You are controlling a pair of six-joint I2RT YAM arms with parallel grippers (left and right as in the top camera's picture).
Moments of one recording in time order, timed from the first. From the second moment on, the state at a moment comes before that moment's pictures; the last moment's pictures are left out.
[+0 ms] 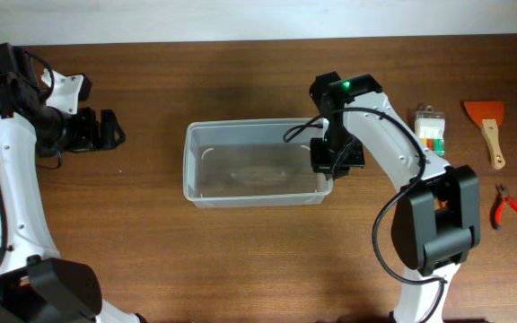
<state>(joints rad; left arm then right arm) 0.30 1.75 1.85 -1.43 0.28 0.24 0.31 2.05 1.70 -1.38 -0.07 0.34</state>
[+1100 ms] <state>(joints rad) 0.30 1.75 1.85 -1.43 0.28 0.24 0.31 2.04 1.67 -1.40 -0.07 0.31</state>
